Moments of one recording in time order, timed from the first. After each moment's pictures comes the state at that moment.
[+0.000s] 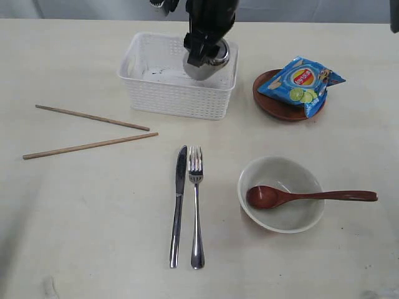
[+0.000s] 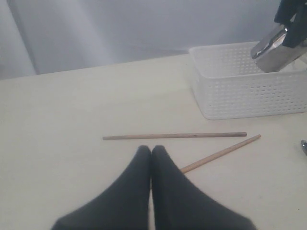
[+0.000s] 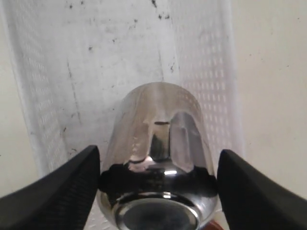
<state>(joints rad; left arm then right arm) -0.21 0.00 0.00 0.01 0.33 0.04 0.59 2.14 -1.91 -0.08 0.98 -0.67</state>
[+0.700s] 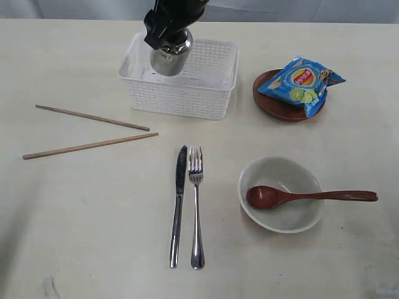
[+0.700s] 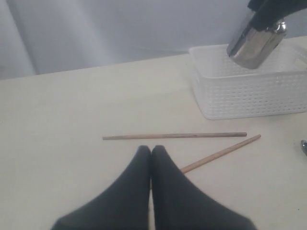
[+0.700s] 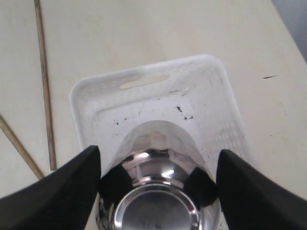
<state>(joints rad) -0.21 0.00 0.00 0.01 0.33 0.04 0.61 2.11 -1.90 0.21 0.84 -0.67</state>
